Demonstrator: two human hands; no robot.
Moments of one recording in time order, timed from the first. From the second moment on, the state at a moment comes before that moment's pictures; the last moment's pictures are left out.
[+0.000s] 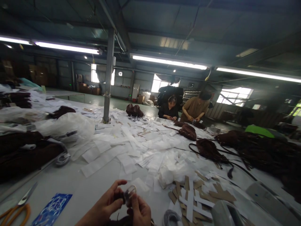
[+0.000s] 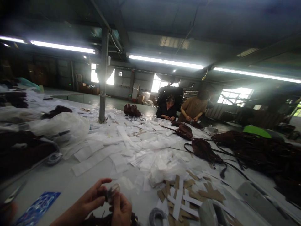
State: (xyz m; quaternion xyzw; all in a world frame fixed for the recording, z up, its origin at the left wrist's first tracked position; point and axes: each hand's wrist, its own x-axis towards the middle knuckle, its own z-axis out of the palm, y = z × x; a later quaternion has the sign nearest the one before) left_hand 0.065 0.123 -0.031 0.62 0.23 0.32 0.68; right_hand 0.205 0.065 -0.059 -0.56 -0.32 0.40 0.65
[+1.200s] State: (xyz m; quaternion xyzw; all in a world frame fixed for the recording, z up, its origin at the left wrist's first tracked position) left_hand 0.054 0.139 -0.059 0.63 0.45 0.42 0.48; right_hand 0.180 0.117 -0.052 -0.65 -0.49 0.33 0.48
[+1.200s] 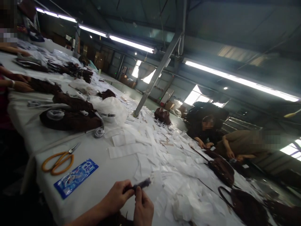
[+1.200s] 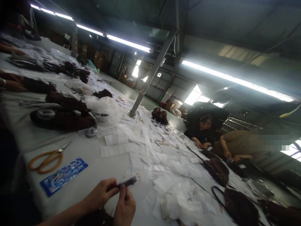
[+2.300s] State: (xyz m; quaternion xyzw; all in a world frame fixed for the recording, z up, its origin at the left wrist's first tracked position) left_hand -0.003 0.117 -0.124 0.49 0.43 0.46 0.60; right_hand 0.140 0.129 -0.114 -0.64 -0.42 0.39 0.51
